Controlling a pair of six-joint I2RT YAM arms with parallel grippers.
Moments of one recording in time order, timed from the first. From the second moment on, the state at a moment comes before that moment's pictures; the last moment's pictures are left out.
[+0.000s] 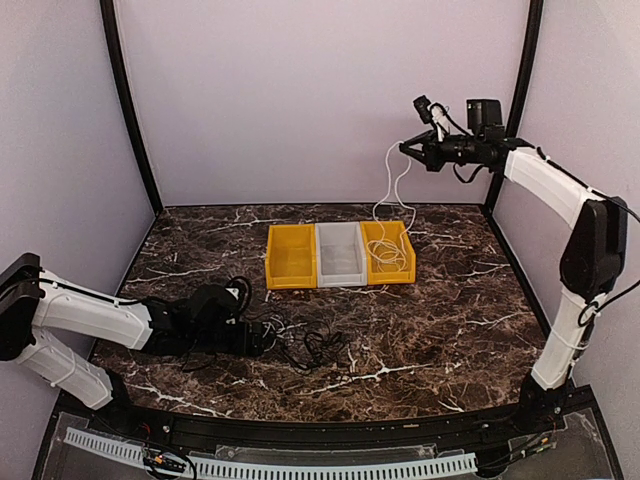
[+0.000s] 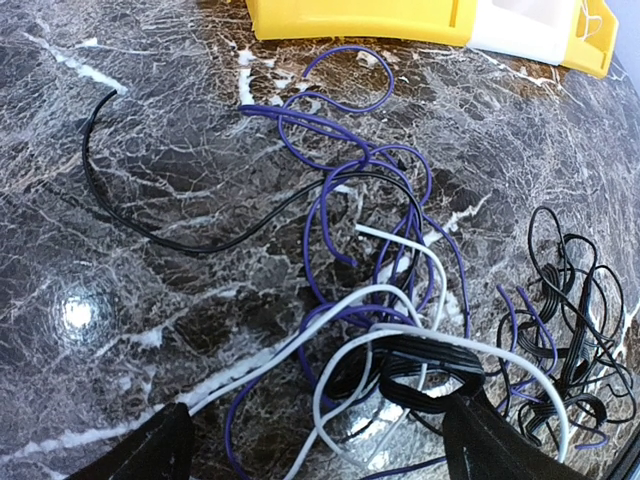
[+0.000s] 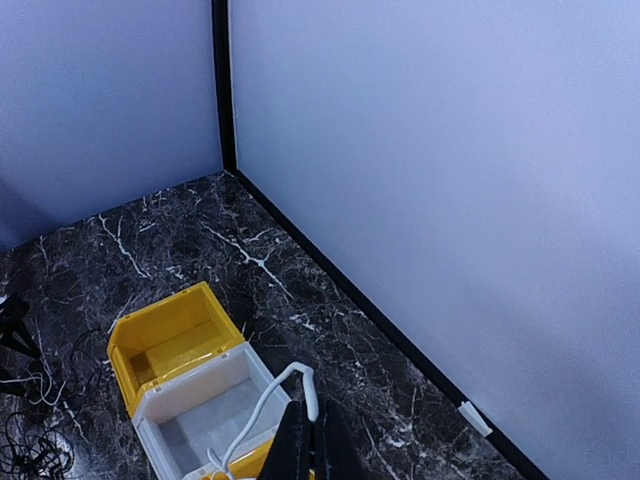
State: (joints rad) left arm -0.91 1.37 0.50 0.01 -0.18 -0.69; right arm 0.24 1.82 1.81 -0.32 -0.72 -0.30
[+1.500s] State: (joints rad) left arm -0.91 1.34 0.48 -0.02 -0.21 -0.70; right arm 0.35 1.94 1.58 -0.22 -0.24 -0.35
